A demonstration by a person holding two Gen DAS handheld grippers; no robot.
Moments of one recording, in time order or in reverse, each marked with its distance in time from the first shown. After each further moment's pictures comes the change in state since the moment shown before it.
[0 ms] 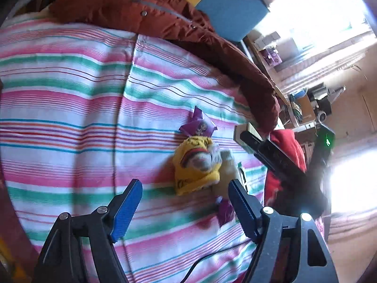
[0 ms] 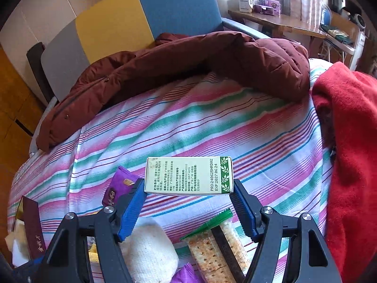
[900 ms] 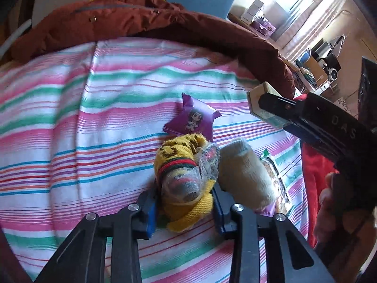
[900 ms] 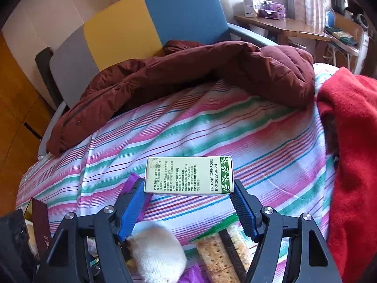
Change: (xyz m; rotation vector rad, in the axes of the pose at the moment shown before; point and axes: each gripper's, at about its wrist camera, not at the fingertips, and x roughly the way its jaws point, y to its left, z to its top) left arm 0.049 -0.033 -0.010 0.288 -0.036 0.186; right arm -0.007 0.006 0.003 -0.013 -0.038 0.065
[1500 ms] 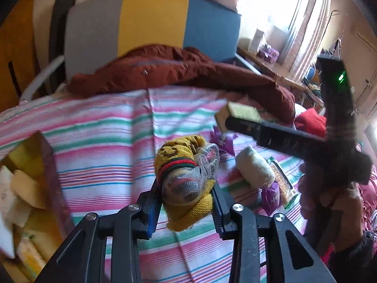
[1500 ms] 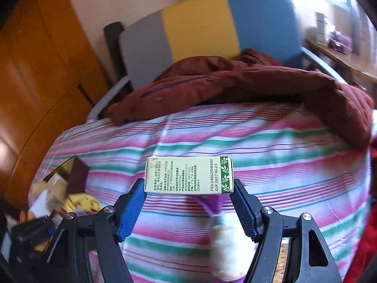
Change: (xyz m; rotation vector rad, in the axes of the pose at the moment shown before) left arm -0.108 0.020 -0.038 0.043 -0.242 0.154; right arm -0.016 0.076 -0.025 -0.297 -0.017 0.287
